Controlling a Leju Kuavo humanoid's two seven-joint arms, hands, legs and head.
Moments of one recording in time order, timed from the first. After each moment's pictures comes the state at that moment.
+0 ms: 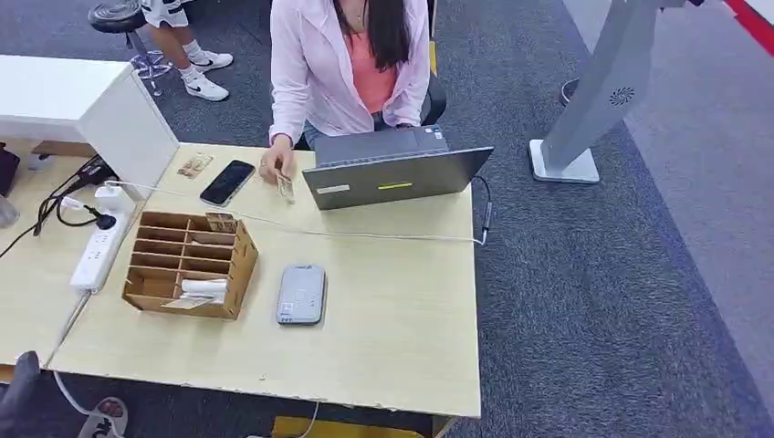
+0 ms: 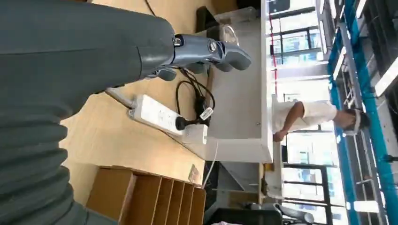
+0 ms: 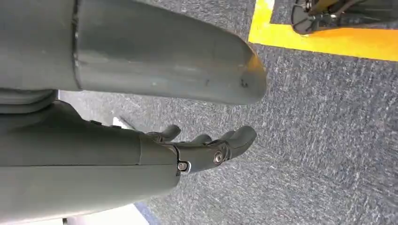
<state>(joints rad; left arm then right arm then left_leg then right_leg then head) -0.03 -0.09 0.54 -1.49 0.03 -0.24 -0.53 -0.05 0.15 -0.99 -0.22 1.14 -0.12 0.07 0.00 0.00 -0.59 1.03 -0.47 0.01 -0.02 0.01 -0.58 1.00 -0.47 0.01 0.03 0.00</state>
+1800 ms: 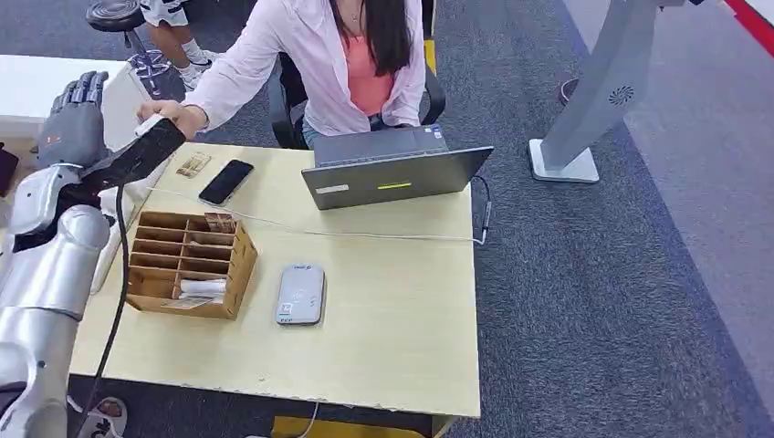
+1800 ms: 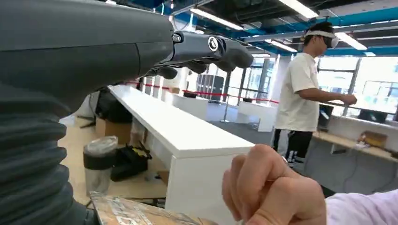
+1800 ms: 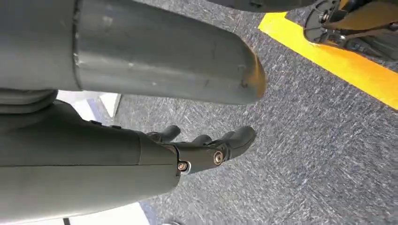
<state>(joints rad) -0.98 0.10 -0.21 -0.73 -1.12 0.18 0.01 -0.07 0.16 -0.88 -0.20 1.38 -0.05 0.06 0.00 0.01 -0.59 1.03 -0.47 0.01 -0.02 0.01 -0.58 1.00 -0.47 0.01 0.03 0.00</state>
